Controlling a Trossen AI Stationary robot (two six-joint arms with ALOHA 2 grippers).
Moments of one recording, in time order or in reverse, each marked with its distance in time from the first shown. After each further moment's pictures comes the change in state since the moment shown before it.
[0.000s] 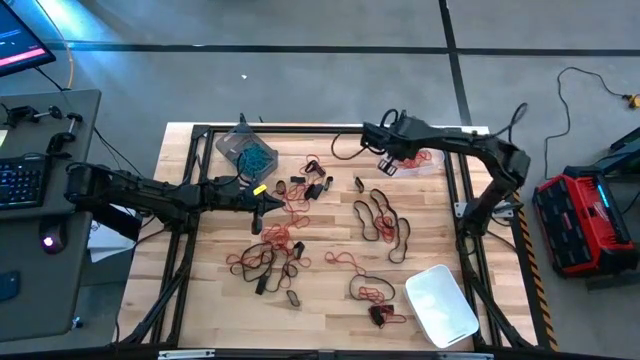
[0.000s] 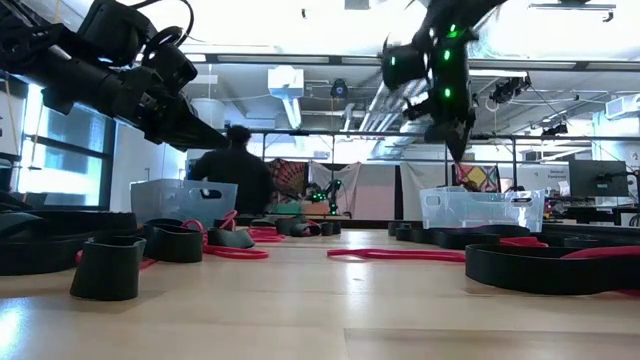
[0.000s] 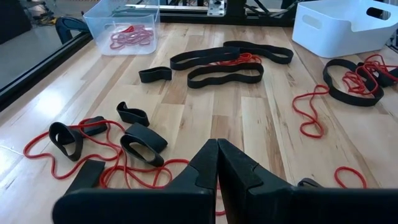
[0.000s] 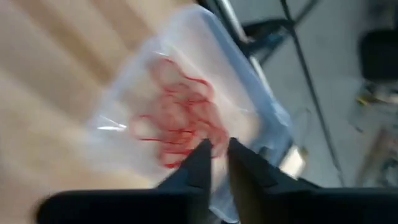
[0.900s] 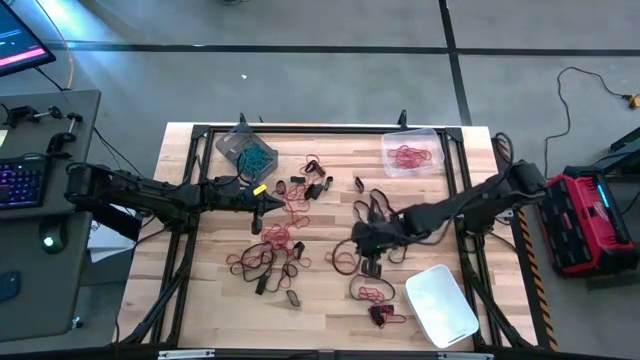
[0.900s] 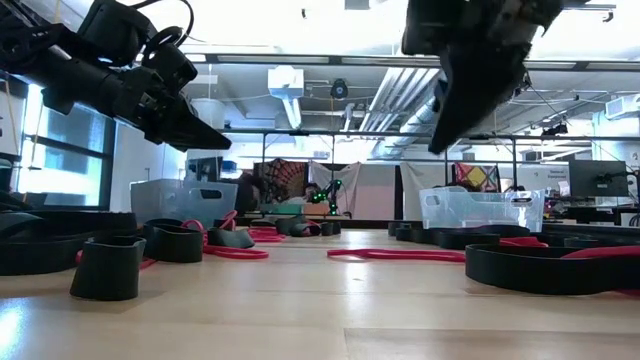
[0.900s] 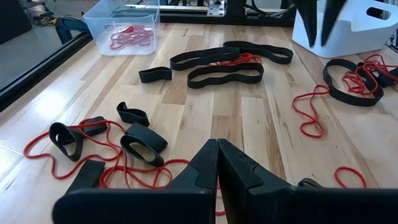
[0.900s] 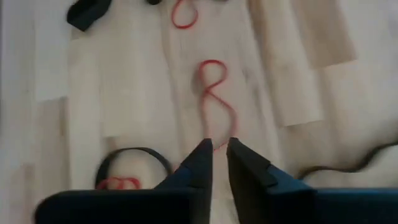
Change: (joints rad) left arm 0.000 0.000 0.000 0.000 0.000 0.001; right arm 0.736 -0.110 -0.343 0.768 -0.528 0.287
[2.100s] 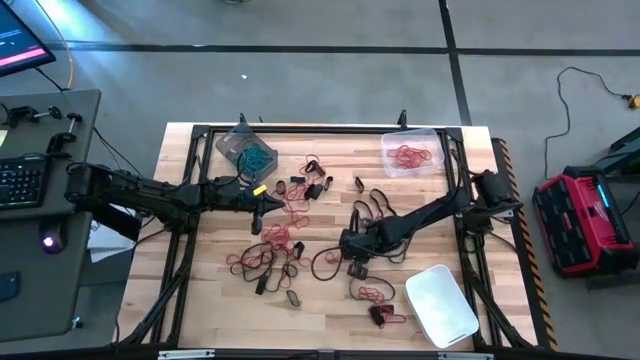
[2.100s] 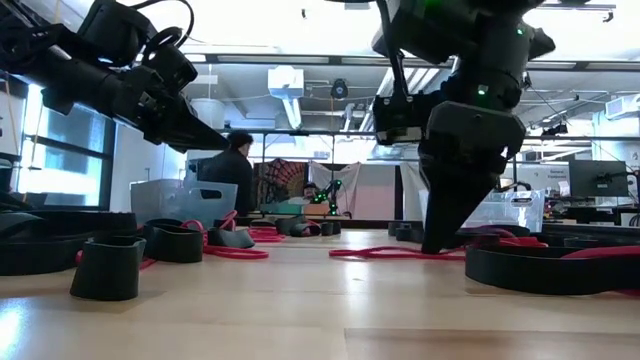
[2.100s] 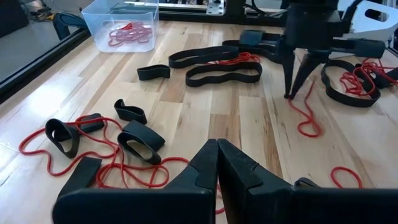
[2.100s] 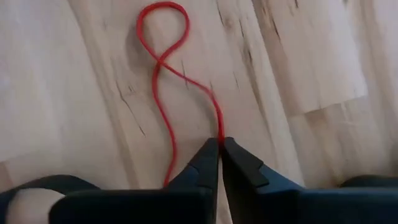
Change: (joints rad) left arm -0.002 0.000 0.000 -0.005 0.004 -0.018; right arm -0.025 0.304 0.086 -0.043 0.031 0.054
